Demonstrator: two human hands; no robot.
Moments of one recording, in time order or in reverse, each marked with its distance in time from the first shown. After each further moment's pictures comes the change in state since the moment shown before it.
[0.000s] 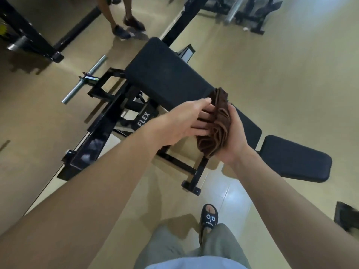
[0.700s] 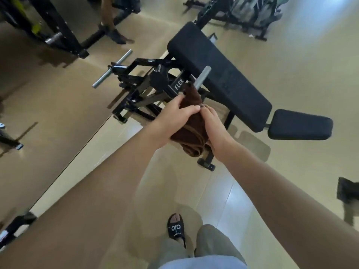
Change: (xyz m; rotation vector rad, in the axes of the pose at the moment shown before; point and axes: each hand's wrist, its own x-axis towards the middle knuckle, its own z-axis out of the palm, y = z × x) left_hand -0.298 -0.186 -0.051 0.071 0.296 0.191; right_hand -0.209 0.257 0.095 -0.675 0.182 -0.115
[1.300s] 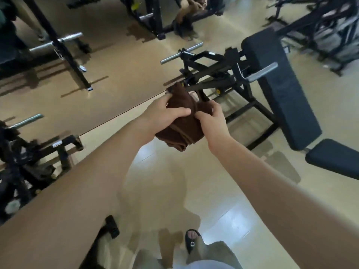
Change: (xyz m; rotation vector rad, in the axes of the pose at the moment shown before) left_hand -0.254 -0.089 -0.049 -0.071 0.466 -0.061; right_hand -0.172 0.081 0.079 -0.276 -0.235 -0.137
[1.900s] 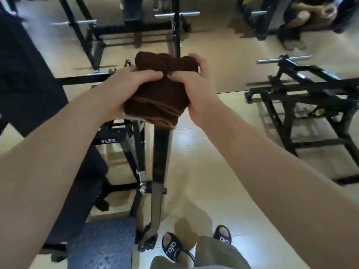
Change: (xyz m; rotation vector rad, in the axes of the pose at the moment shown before) left_hand -0.280 -0.139 -0.327 -0.325 0.470 -0.138; right_hand -0.244 0.006 0.349 0.111 -0.643 -0.085
